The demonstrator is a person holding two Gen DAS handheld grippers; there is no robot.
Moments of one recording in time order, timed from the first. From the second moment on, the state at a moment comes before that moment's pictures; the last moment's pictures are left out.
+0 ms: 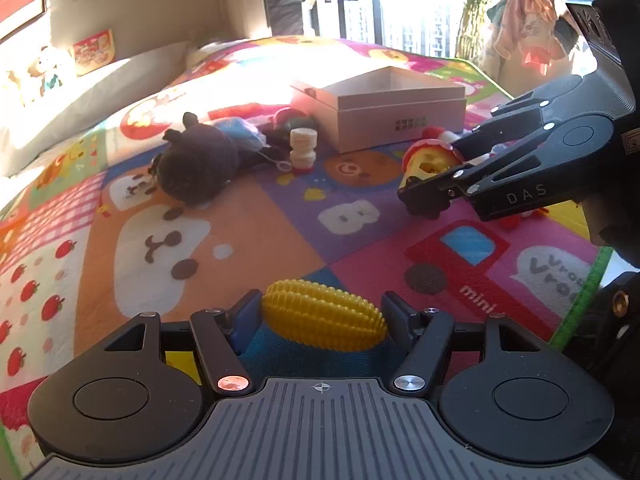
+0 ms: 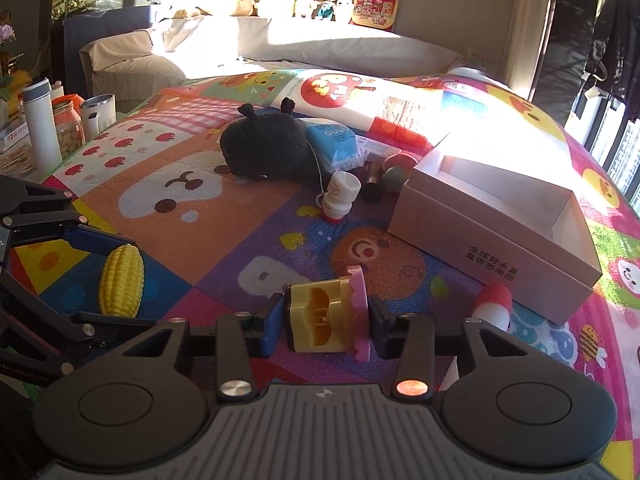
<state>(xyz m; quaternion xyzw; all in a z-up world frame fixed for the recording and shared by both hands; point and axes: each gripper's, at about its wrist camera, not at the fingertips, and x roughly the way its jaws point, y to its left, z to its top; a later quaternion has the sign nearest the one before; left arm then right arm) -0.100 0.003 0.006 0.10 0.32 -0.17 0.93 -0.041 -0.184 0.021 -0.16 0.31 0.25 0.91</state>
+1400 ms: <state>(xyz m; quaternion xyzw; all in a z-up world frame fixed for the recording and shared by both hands) 0.002 -0.052 0.013 0.01 0.31 -0.16 0.94 0.021 -0.324 0.017 -0.08 0.31 0.09 0.94</state>
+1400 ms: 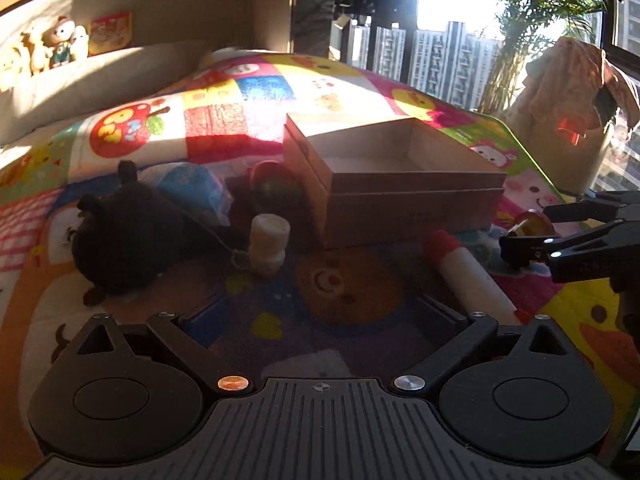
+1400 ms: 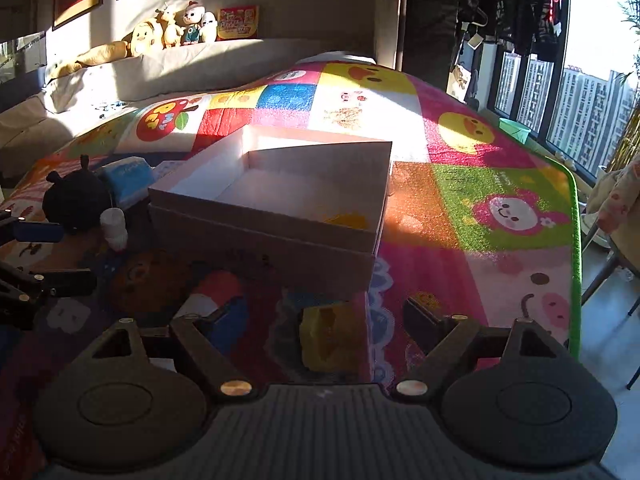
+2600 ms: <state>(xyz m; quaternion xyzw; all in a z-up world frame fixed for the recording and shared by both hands) -0.019 -0.037 -0.005 -0.06 0.32 -0.14 0.93 0.048 -0.271 0.127 -0.07 0.22 0.11 0.97</state>
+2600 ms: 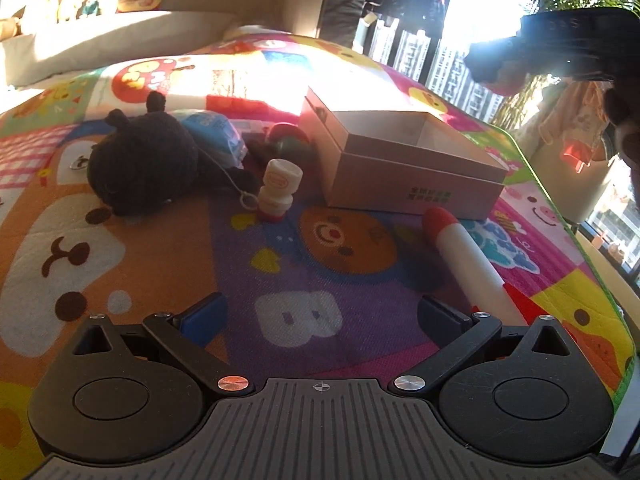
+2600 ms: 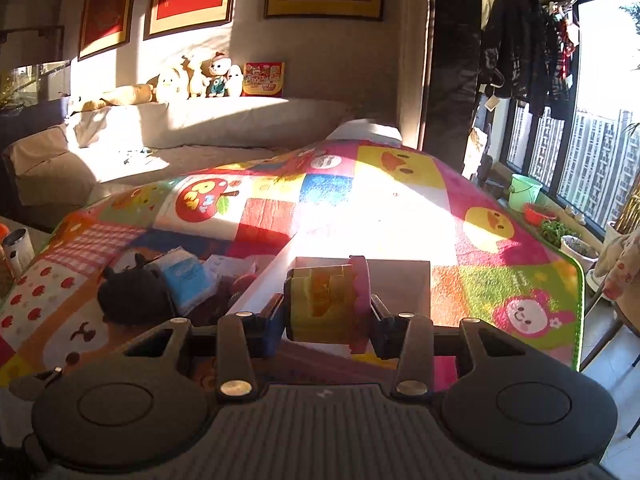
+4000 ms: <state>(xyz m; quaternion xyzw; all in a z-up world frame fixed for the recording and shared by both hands) -0.020 0.030 0.010 0.00 0.29 0.01 0.96 -0.011 -0.224 0.029 0.00 0.32 0.19 0.93</state>
